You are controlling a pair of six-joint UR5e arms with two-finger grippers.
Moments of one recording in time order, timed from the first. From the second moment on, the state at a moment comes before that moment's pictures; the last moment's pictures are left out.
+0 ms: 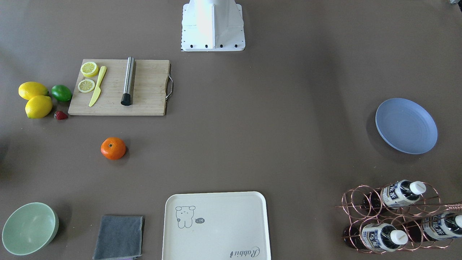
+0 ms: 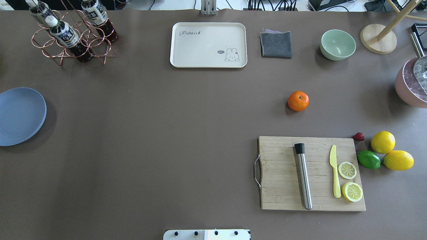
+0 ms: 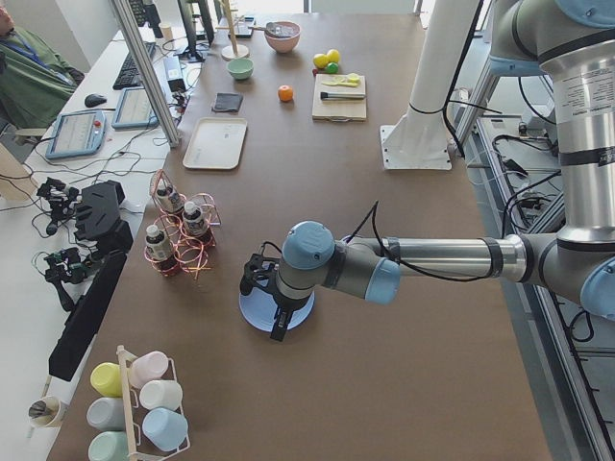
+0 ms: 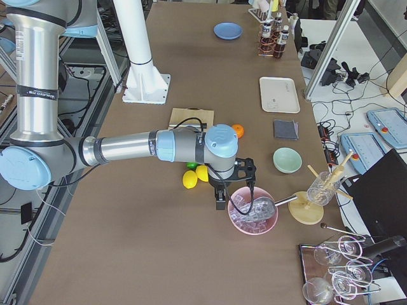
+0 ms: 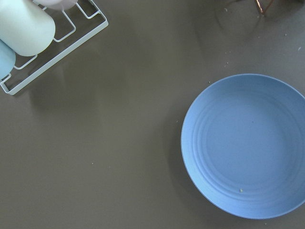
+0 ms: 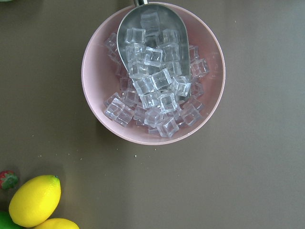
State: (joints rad) left arm -1.59 -1.35 -1.78 -1.88 -2.34 0.01; right arm 1.63 -1.66 1.83 -1.74 2.34 -0.09
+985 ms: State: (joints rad) left arm -1.59 -1.34 -1.79 -1.88 -2.35 0.00; right arm 1.63 -1.67 1.81 -1.74 2.33 -0.09
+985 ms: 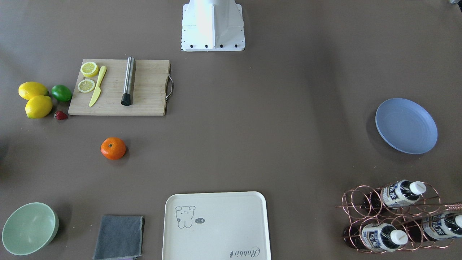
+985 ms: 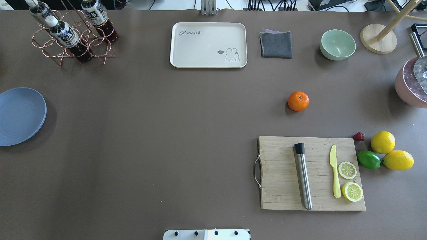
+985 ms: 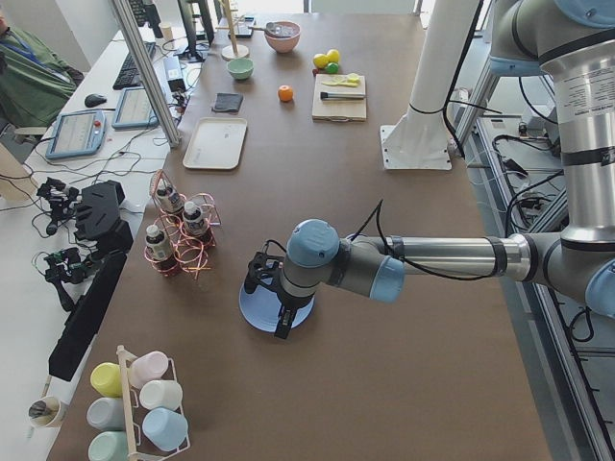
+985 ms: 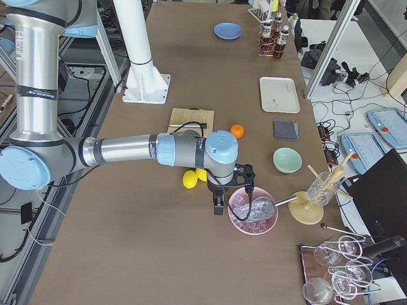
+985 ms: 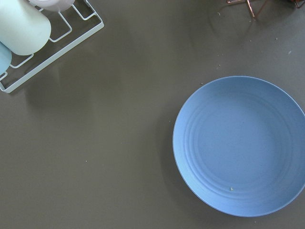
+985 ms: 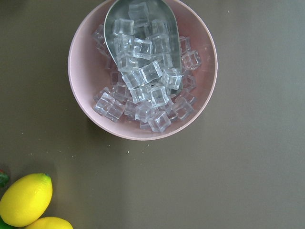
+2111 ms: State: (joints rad) left arm -1.59 -1.34 -1.78 -1.91 -2.41 0.01; right arm 1.63 -1.66 1.80 -1.74 2.34 -0.09
